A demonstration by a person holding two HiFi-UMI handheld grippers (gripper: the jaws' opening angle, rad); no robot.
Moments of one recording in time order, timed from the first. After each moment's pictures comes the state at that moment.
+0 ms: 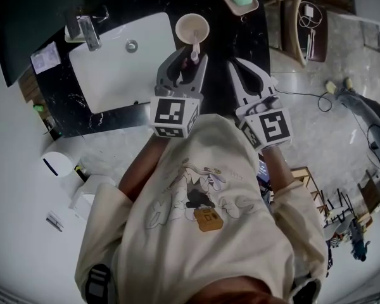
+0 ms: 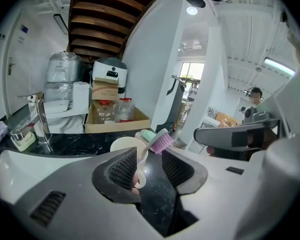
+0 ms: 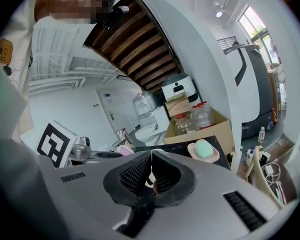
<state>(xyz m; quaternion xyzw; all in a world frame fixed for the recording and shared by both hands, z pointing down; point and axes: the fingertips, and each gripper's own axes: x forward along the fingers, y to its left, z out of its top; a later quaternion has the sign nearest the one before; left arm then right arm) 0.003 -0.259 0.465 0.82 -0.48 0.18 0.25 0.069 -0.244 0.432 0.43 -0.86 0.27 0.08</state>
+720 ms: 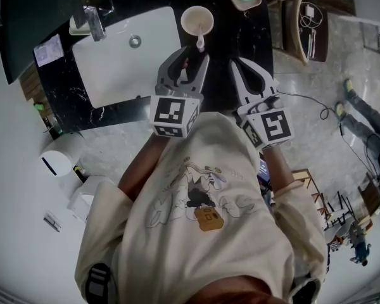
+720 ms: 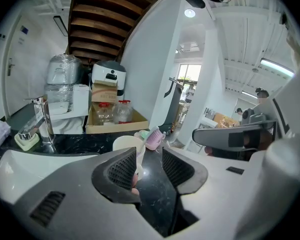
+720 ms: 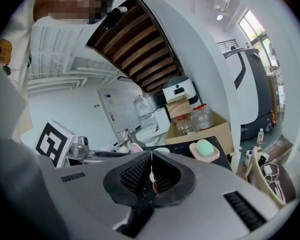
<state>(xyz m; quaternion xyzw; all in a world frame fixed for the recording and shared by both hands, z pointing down) -0.006 -0.234 0.452 0.83 -0.48 0.17 0.24 0.063 -0.220 0.422 0.44 -0.86 0.26 0.07</state>
